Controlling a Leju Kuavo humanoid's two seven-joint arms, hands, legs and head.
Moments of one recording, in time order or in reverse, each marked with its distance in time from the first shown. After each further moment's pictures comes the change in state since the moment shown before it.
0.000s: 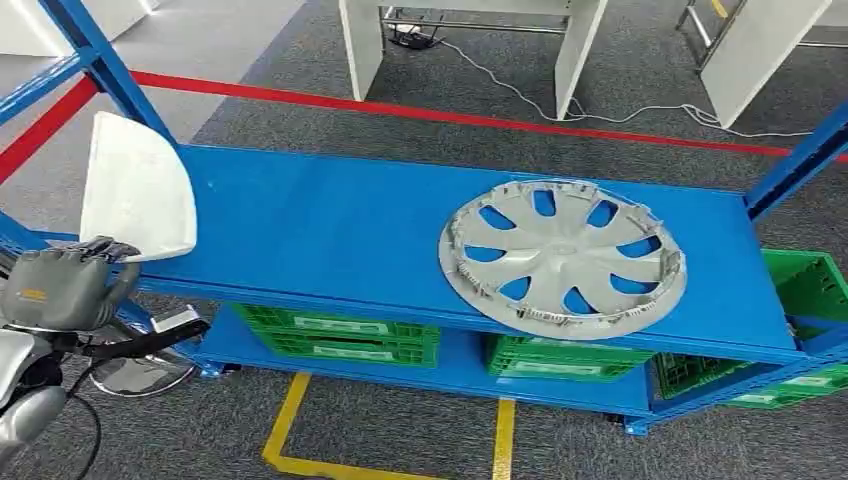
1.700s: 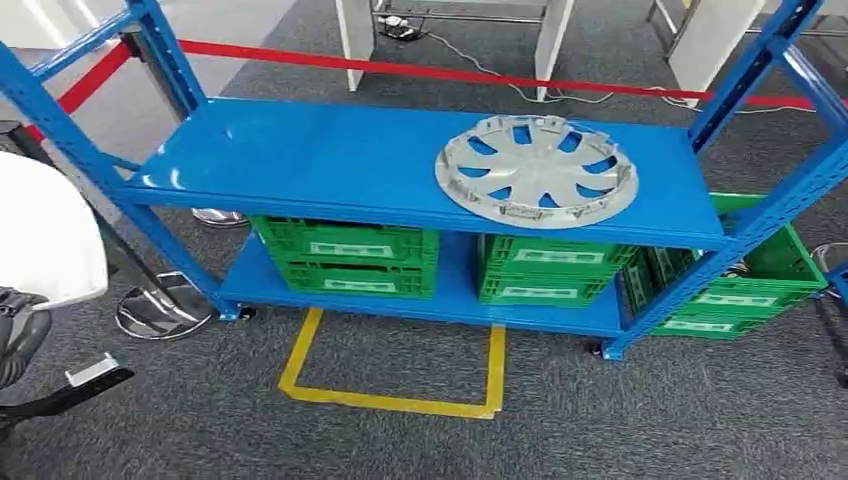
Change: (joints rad) left arm 0.361 0.066 0.254 -0.154 0.004 0.106 0.016; right arm -0.006 0.002 0.021 -0.007 -0.058 0.037 0.023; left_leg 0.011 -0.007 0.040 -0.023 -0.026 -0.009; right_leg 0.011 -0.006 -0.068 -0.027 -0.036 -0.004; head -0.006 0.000
